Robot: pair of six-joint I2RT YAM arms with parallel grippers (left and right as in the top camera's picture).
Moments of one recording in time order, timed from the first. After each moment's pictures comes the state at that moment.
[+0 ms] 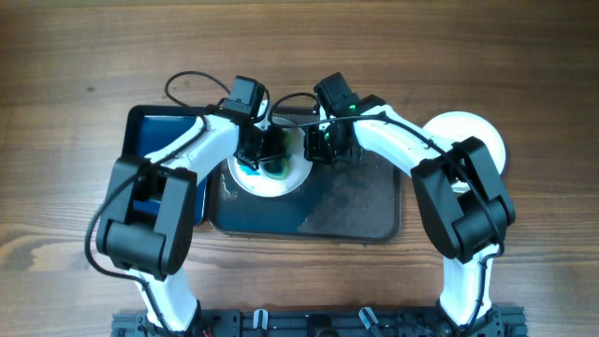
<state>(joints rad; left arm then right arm) -0.32 1.94 1.18 -0.55 0.27 -0.50 0.50 2.08 1.38 -0.62 -0.36 0.56</state>
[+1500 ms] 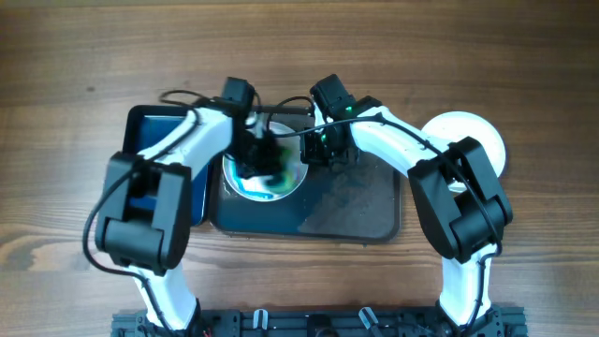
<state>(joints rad) -0.29 1.96 1.22 -0.78 0.55 -0.53 0.51 2.09 1.38 -0.61 -0.40 0.54</state>
